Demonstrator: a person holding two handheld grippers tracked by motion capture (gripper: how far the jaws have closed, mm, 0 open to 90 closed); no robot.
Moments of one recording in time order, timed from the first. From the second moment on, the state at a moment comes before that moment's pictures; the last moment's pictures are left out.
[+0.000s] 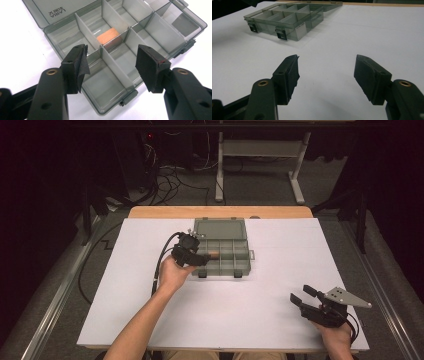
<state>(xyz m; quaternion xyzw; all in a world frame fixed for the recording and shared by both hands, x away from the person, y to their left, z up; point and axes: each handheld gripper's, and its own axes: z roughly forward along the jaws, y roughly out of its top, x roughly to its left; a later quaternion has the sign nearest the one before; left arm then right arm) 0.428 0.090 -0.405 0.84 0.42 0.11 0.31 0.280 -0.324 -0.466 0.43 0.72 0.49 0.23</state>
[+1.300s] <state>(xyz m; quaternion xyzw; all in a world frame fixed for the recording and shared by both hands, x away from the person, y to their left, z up) 0.391 0.122 -0.411 0.83 0.42 0.13 0.34 0.280 -0.324 -0.467 0.44 0.72 0.49 0.23</state>
